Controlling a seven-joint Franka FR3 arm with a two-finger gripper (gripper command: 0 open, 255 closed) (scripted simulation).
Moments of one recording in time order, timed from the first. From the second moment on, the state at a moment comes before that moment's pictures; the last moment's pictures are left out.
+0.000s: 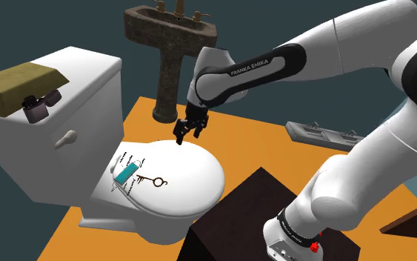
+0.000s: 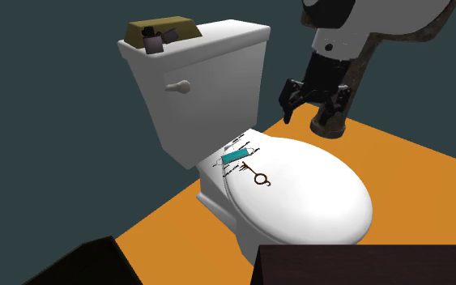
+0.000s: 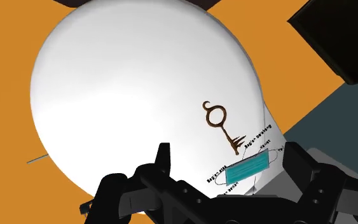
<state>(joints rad) 0.10 -0.11 0.13 -2.40 0.19 2.28 0.04</state>
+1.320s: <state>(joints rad) 0.22 0.67 0.16 -1.80 0.13 2.51 0.12</state>
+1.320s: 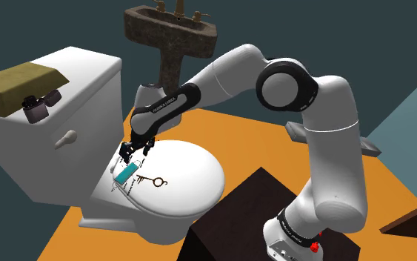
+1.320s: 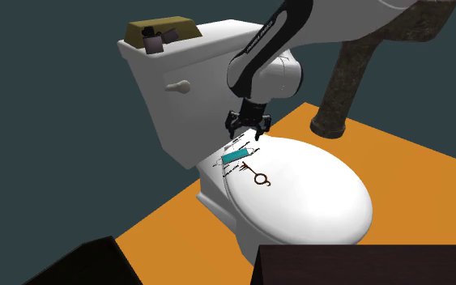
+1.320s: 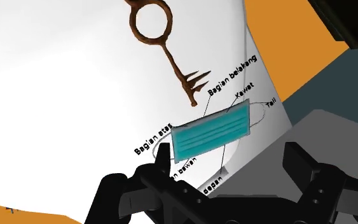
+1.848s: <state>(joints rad) 0.26 0.90 0.15 -1.56 0.11 2.50 0.13</state>
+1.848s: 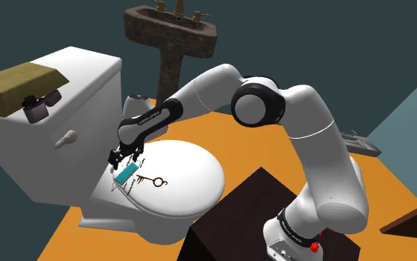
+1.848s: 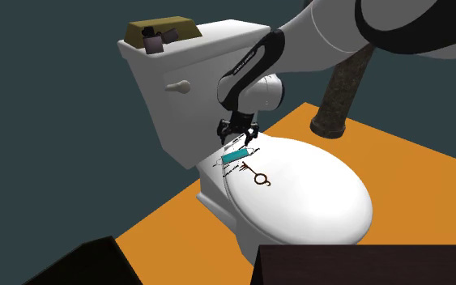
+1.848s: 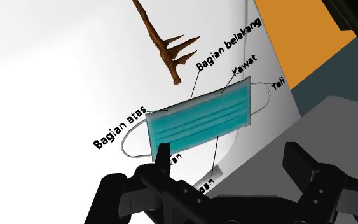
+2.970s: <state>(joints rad) 0.26 0.94 0.15 -1.53 0.11 2.52 0.13</state>
